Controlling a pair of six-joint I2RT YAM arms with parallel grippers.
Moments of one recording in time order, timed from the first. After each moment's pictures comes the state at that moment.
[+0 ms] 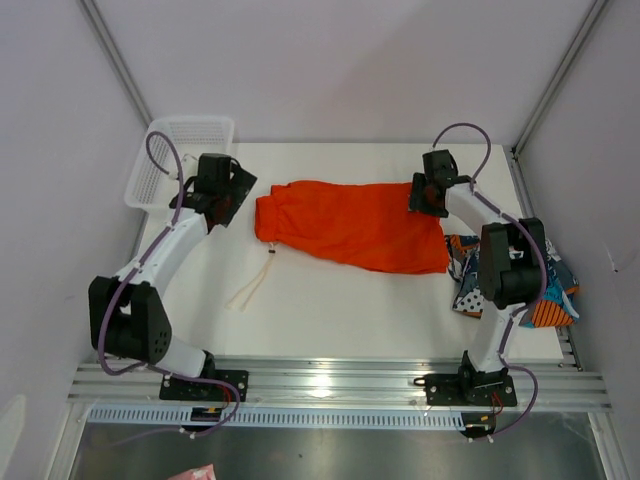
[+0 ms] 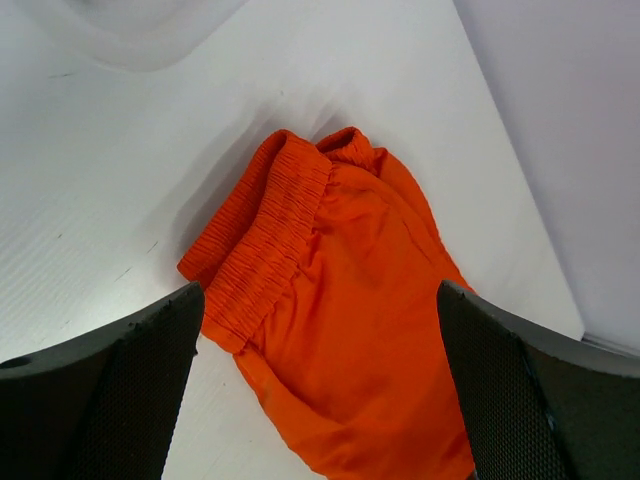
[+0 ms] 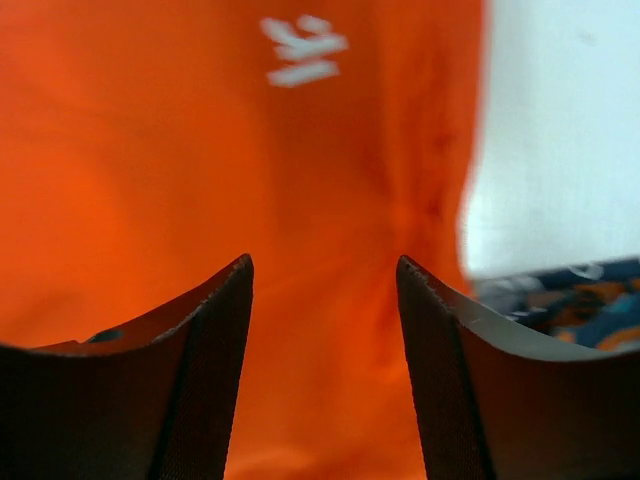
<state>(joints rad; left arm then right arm) -0.19 1.46 1.19 -0.44 -0.26 -1.11 0.18 1.93 1.43 -0.45 0.17 0.31</state>
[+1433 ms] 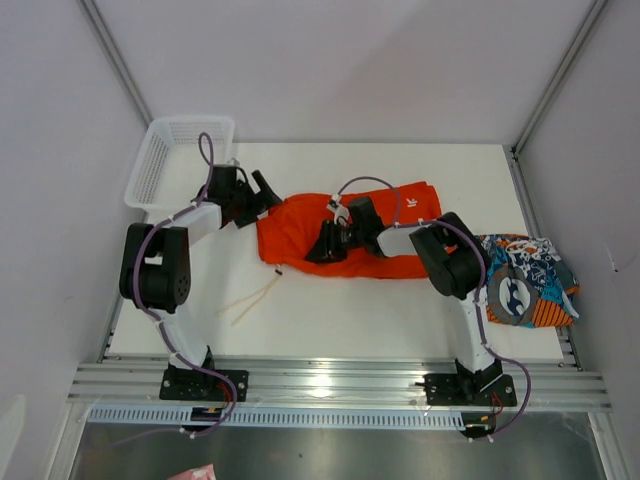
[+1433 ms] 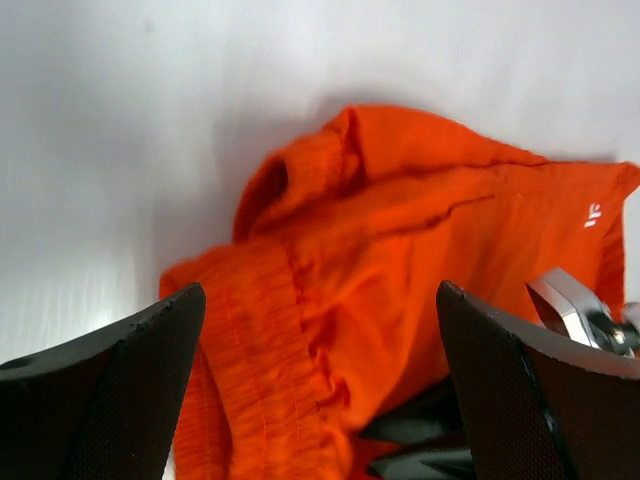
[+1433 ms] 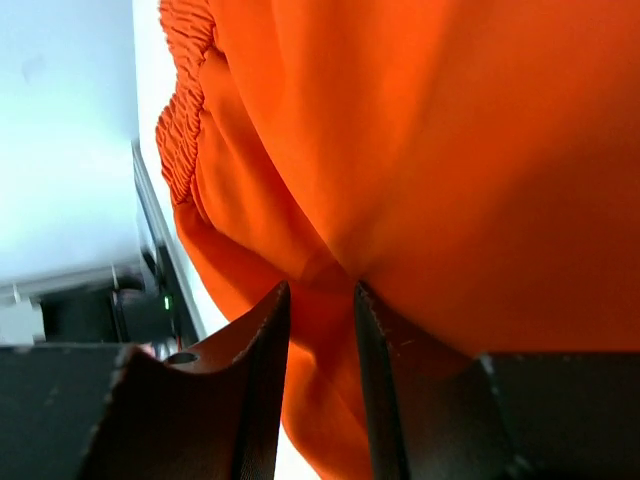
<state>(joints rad) -0.11 1.84 1.19 -0.08 0.25 -0.65 0.57 2.23 1.31 0.27 -0.76 0.72</state>
